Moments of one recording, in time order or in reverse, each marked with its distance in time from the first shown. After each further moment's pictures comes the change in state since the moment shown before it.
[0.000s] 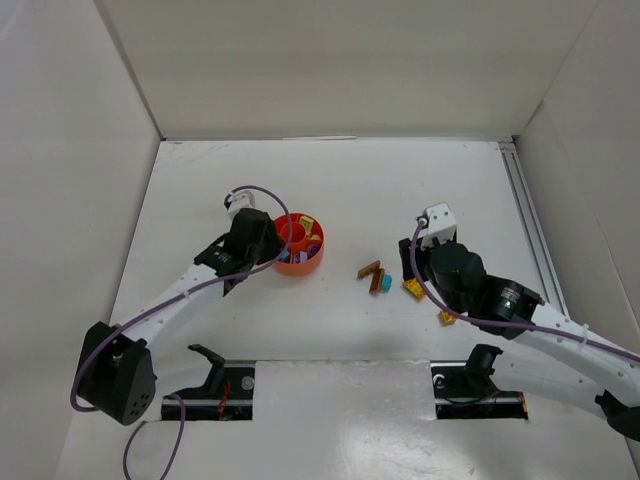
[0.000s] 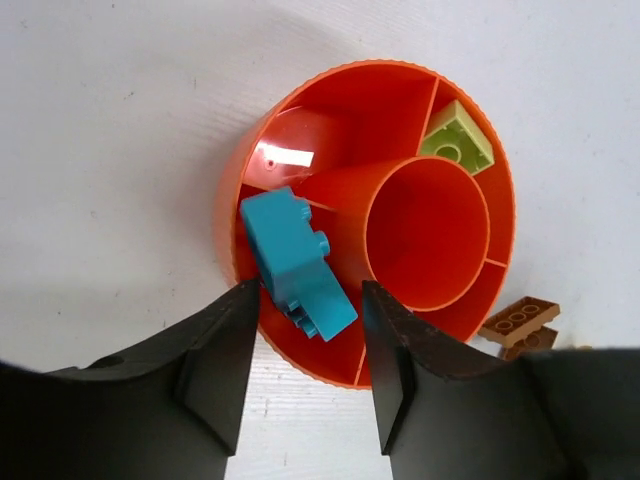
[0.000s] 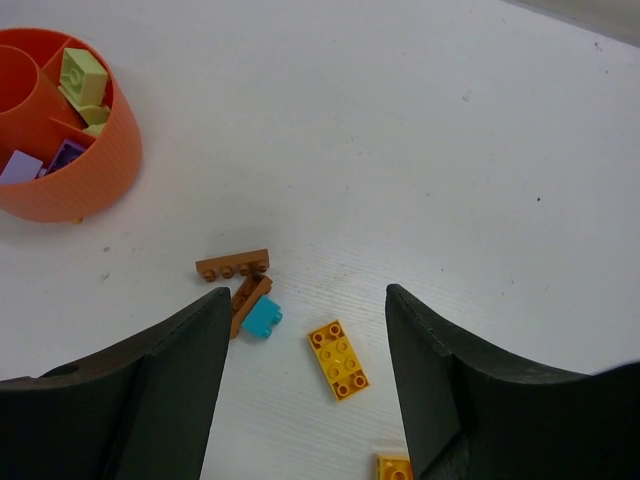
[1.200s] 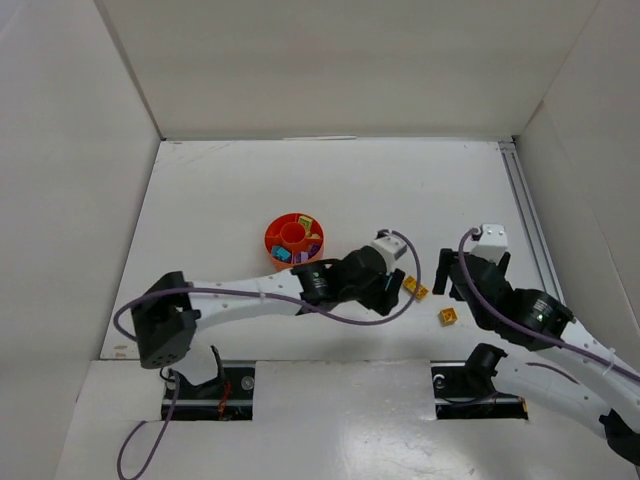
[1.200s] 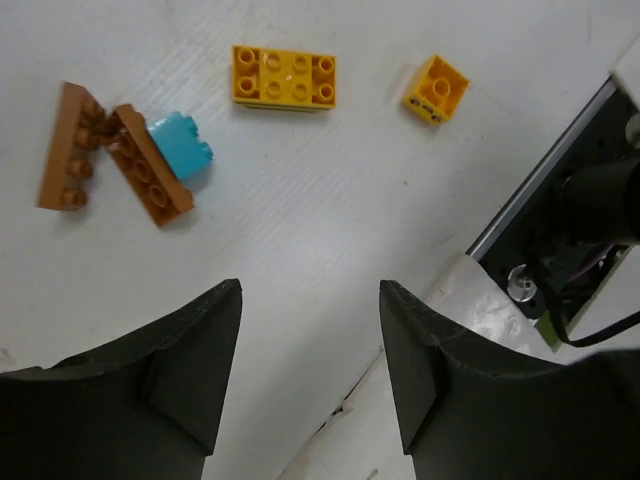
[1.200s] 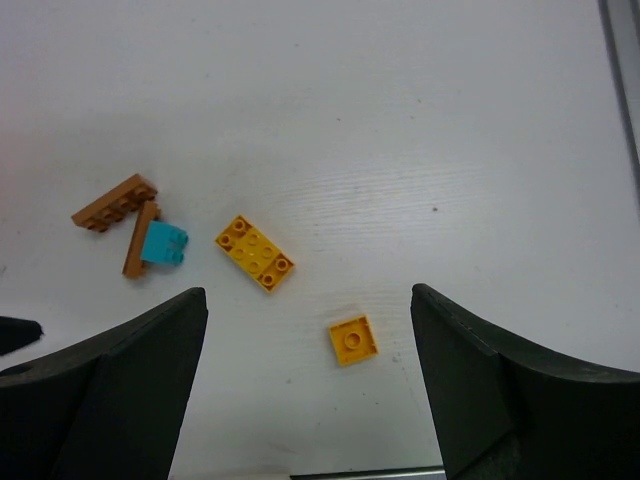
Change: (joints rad) left arm -0.684 0.338 0.333 0.078 0.124 0.278; right arm -0.093 -0.150 -0.006 -0.475 0.097 0.440
